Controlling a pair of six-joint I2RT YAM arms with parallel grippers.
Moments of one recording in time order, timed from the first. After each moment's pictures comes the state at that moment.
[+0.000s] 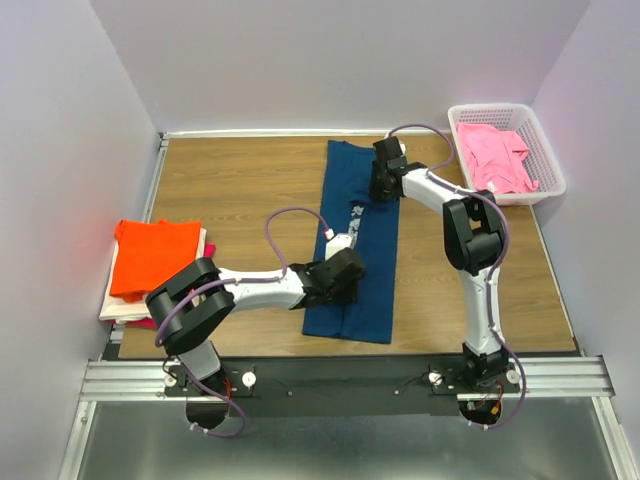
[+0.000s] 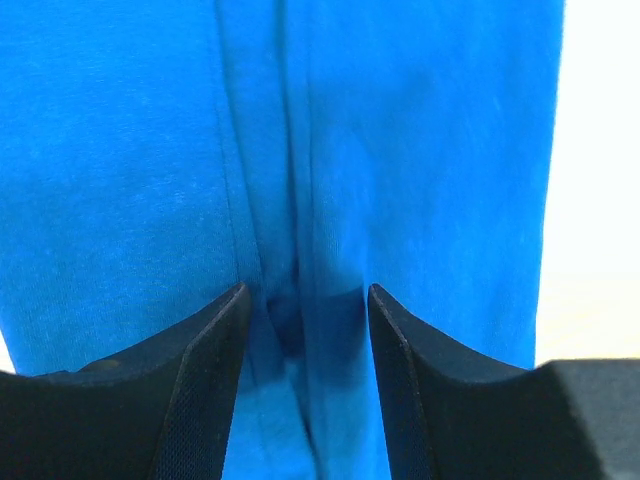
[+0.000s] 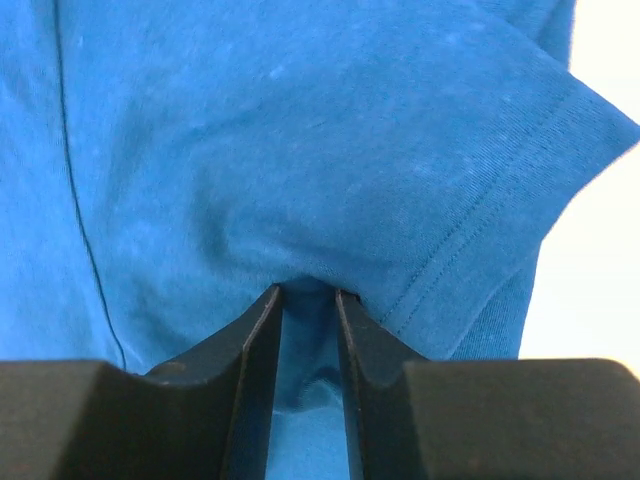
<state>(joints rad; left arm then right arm) -1.03 1.64 0.85 -0.13 -0.24 -0.81 0.37 2.24 1.69 -0.35 0.13 0.45</state>
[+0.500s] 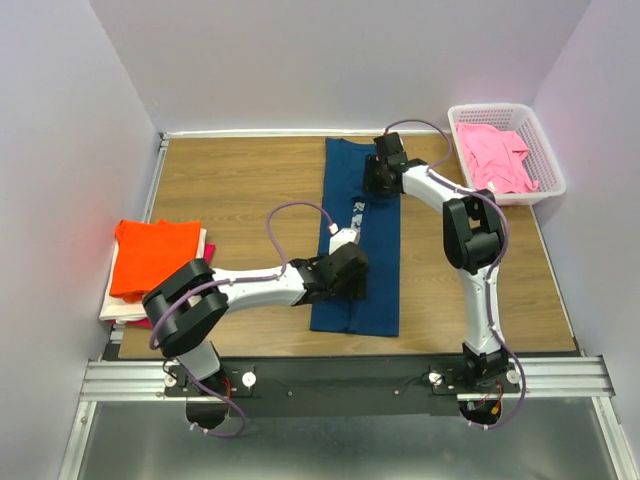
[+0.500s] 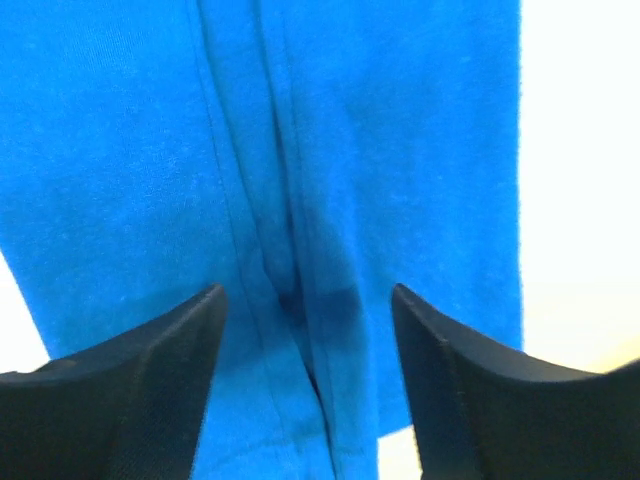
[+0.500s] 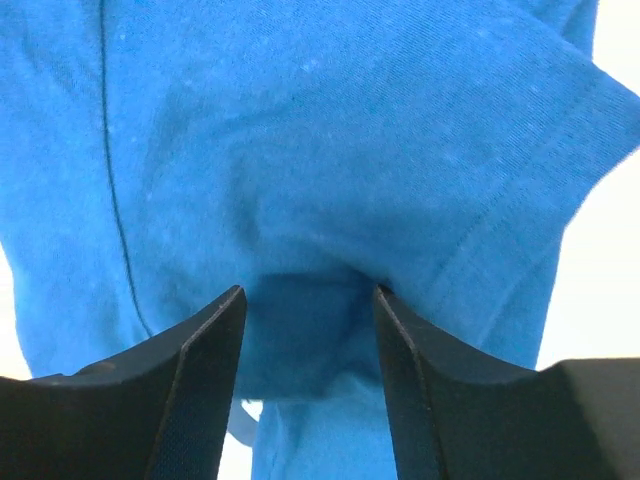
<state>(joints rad) -1.04 1.65 0.92 -0.17 -0.23 -0.81 0.36 2.27 1.77 -0.35 0.09 0.39</state>
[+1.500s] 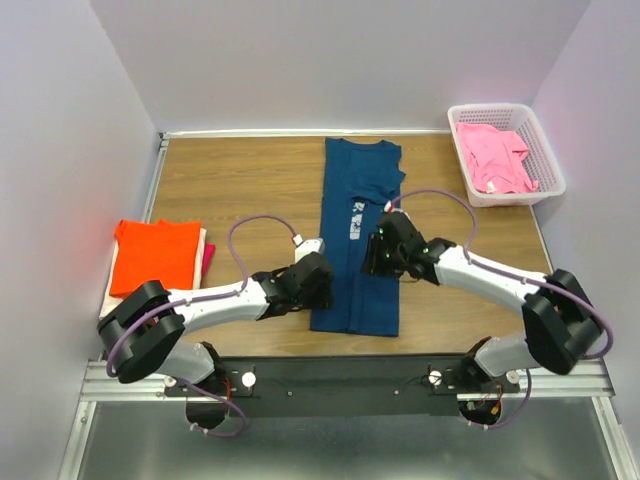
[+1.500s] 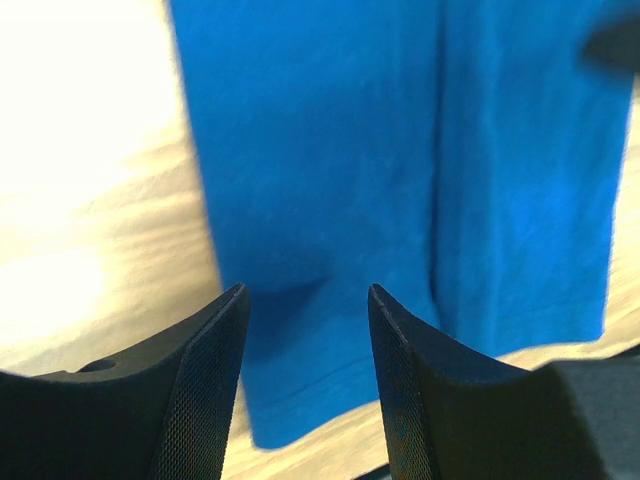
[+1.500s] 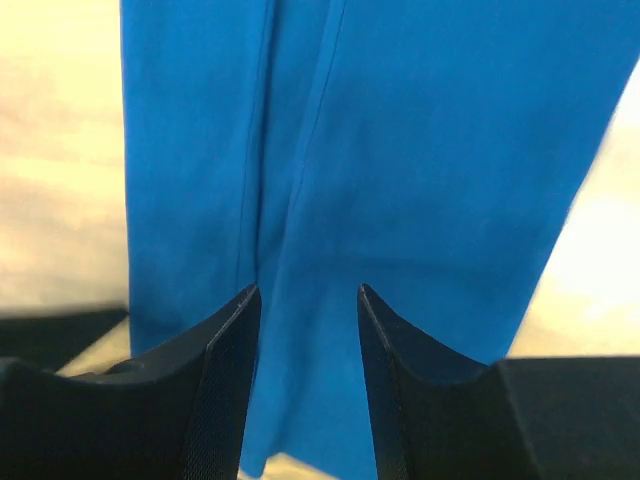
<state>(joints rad) -0.97 1.39 0.67 -0.19 -0.20 -0.83 0.66 1.45 0.85 -0.32 0.06 0.66</state>
